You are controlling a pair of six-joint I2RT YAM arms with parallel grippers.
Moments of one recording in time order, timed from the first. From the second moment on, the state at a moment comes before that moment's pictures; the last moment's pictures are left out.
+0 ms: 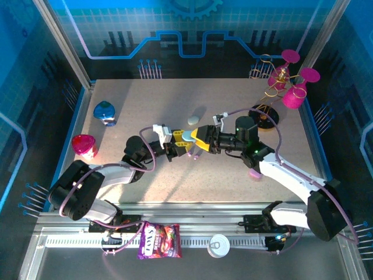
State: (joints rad) left arm -0.49 1.44 0.45 1.20 0.72 -0.23; right arm 0.53 1.23 0.73 0.30 -0.75 1.25
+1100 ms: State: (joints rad) left arm -0.51 1.32 0.39 0.95 0.53 -0.08; right arm 0.37 1.38 0.64 0.33 -0.52 1.09
